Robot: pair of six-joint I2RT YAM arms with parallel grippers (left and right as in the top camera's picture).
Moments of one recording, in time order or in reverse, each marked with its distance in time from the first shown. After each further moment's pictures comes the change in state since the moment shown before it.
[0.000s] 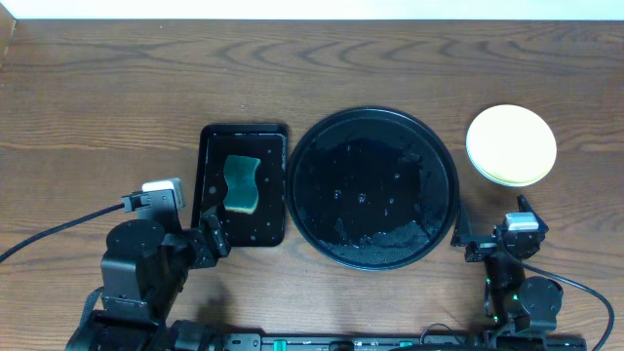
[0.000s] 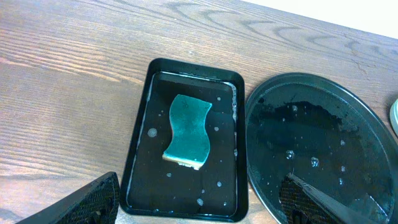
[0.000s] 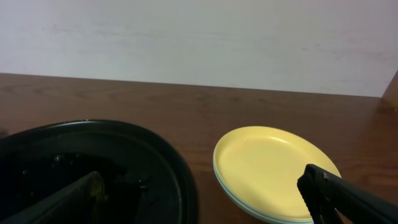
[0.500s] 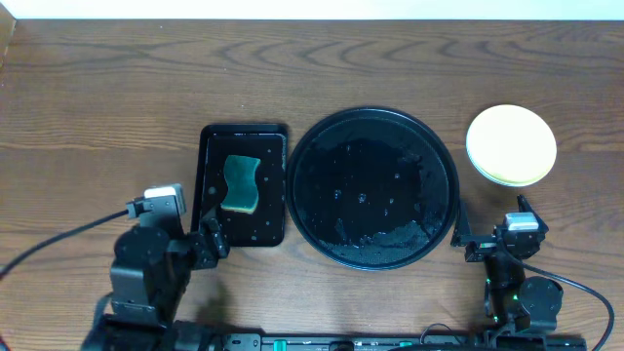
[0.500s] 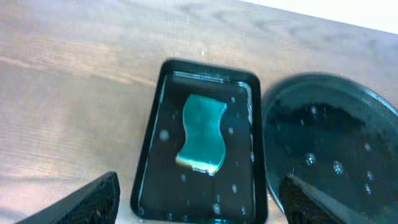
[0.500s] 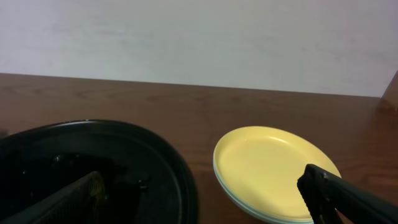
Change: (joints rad) left arm 0.015 -0.087 -0.153 0.115 -0.047 0.031; right arm 0.000 0.000 0.000 0.000 0.000 0.000
